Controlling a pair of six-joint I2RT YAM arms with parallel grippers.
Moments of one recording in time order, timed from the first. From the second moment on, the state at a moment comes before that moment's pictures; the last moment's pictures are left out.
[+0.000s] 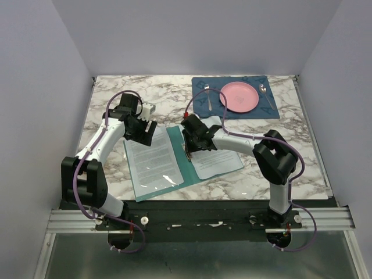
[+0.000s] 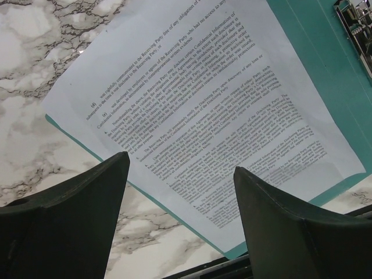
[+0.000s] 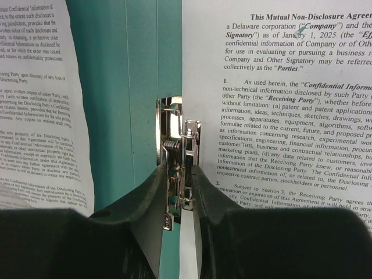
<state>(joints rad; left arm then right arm) -0.16 1.49 1.17 -0.82 0.18 0.19 0.84 1.94 1.31 -0.32 0.11 0.50</state>
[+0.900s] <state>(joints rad) -0.16 1.46 1.15 -0.82 0.18 0.22 0.87 2.04 1.43 -0.39 0.13 0.47</state>
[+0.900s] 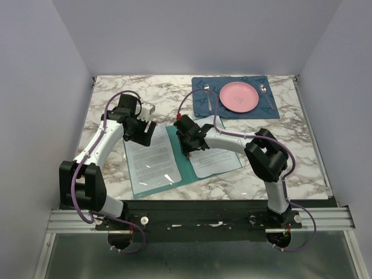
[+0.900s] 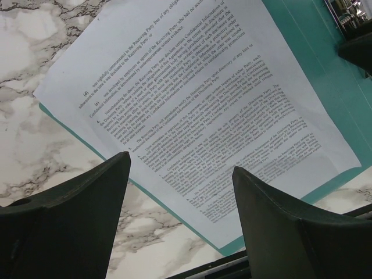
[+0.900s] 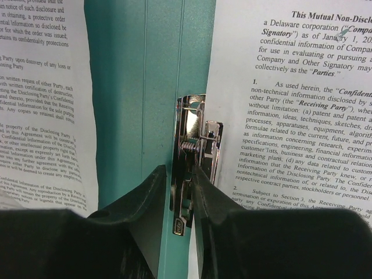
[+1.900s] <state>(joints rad) -0.04 1.43 1.13 -0.82 0.23 0.26 0.89 1.81 1.17 -0.40 0.24 0.73</state>
